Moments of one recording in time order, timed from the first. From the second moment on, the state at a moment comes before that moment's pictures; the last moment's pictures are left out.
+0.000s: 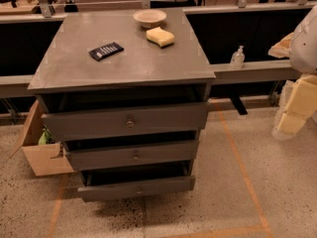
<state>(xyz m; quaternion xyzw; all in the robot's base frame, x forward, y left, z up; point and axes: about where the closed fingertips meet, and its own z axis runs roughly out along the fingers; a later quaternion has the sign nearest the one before) 0.438 -0.217 0.976 -0.60 0.78 -0.03 0.16</state>
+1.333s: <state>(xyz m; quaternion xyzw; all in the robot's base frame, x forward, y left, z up) 0.575 -0.245 1.001 -0.45 0.81 0.05 0.38</state>
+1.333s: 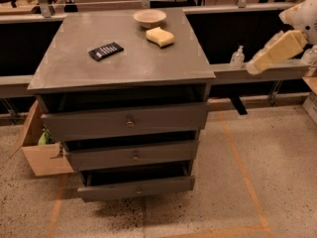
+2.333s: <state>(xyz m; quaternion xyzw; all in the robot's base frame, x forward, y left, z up) 0.743 -0.160 1.052 -0.35 0.75 0.16 0.53</state>
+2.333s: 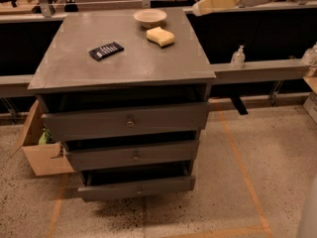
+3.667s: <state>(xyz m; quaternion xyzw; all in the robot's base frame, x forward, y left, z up) 0.763 -0.126 0.969 -0.30 0.80 0.17 0.48</state>
